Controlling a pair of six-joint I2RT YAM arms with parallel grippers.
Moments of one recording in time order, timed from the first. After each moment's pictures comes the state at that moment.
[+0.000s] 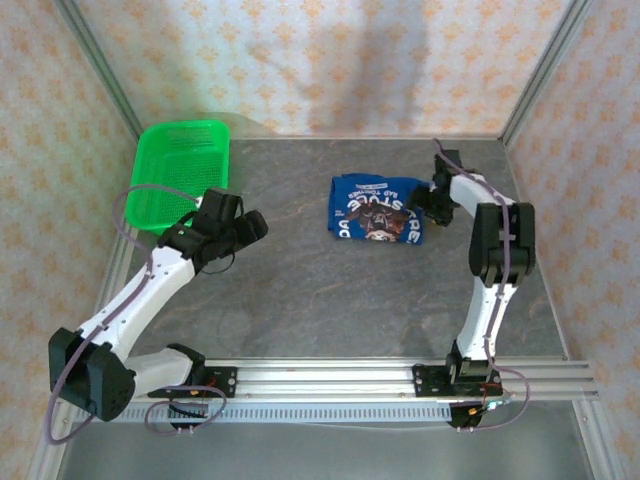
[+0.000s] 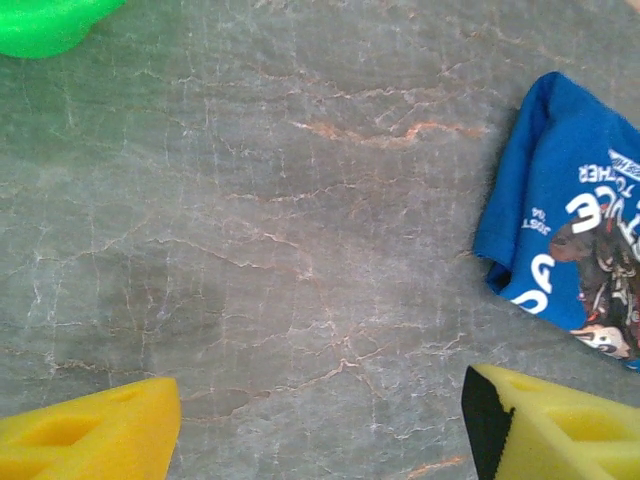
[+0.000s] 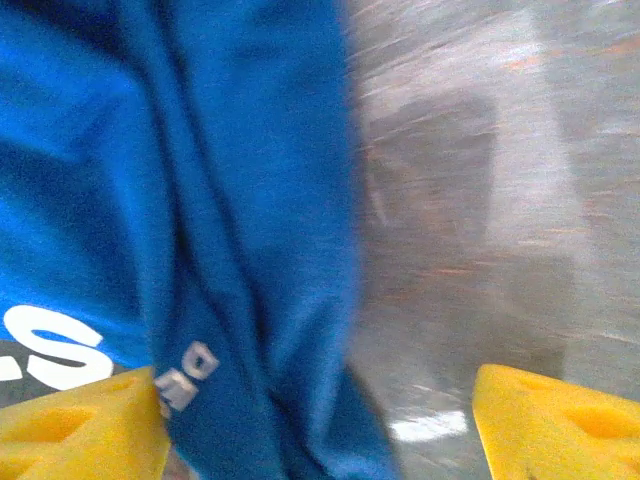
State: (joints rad) left arm -0.33 1.17 0.98 -0.70 -0.06 -0.81; right arm -0.02 1.99 1.44 -0.68 -0.15 0.40
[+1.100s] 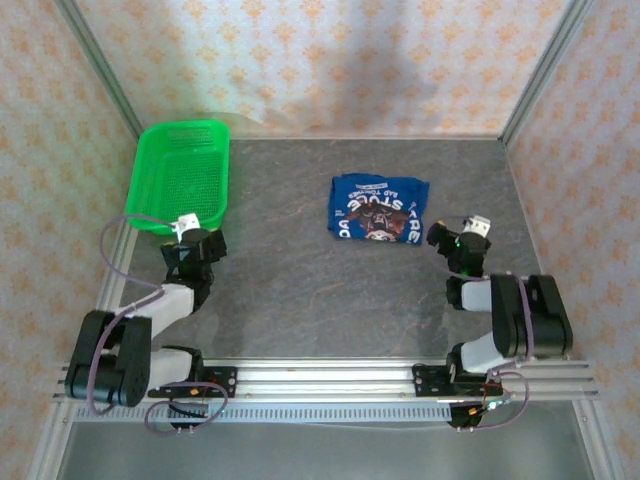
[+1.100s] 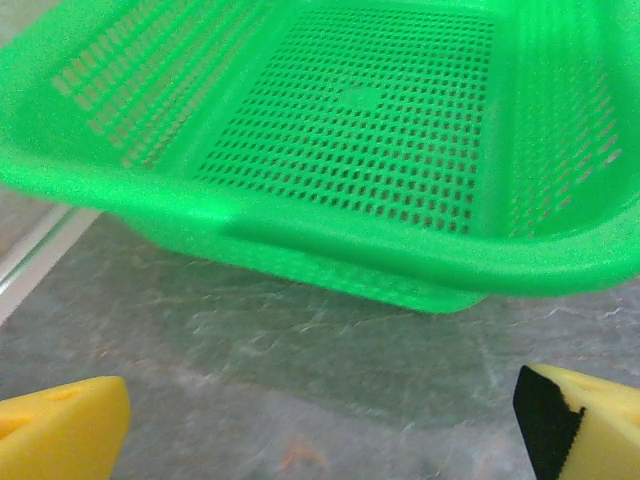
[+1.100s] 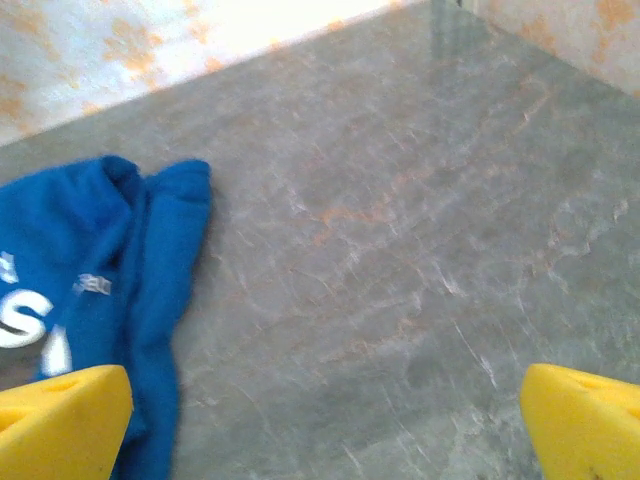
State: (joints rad) left arm -0.06 1.27 0.36 0.38 -0.48 -0.20; right arm -0.05 1.52 0.27 0.88 0.15 0.27
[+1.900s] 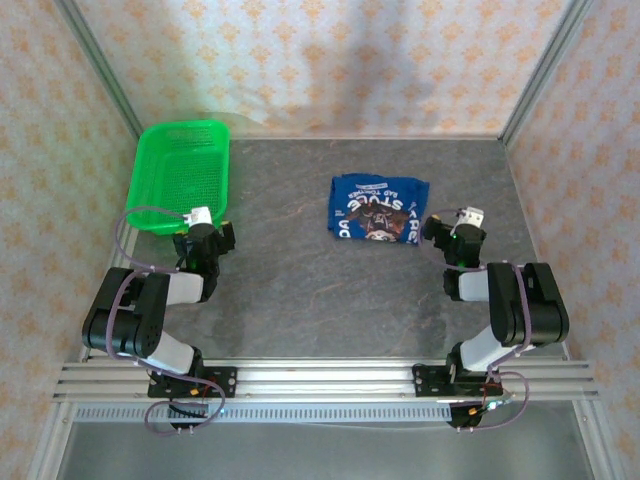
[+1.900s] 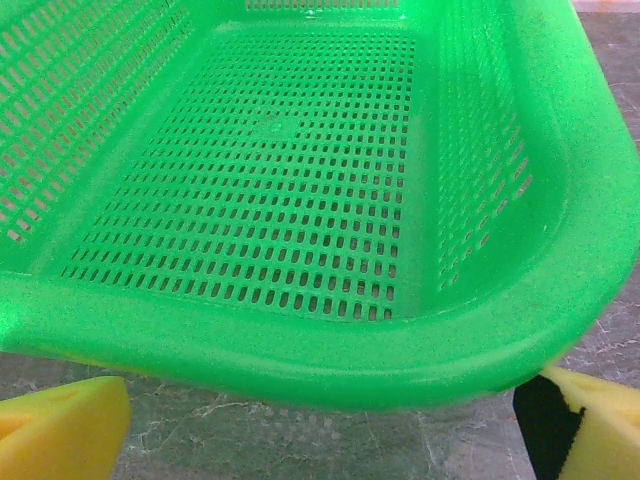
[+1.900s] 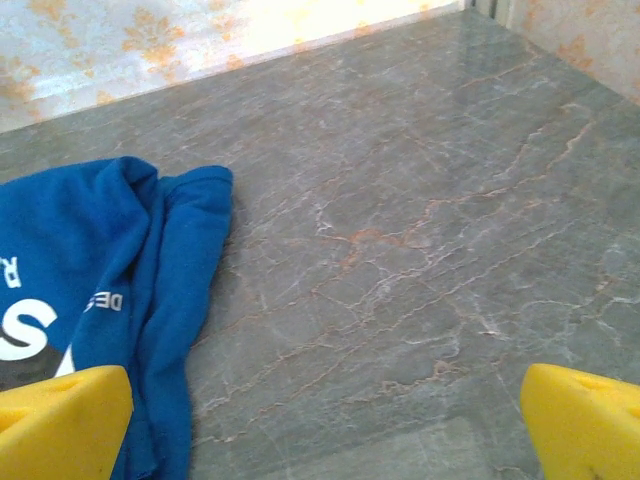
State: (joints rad) left arm -0.06 1.51 0.39 0.65 -0.41 -0.12; right arm -0.02 1.55 0.37 0.80 0.13 0.21
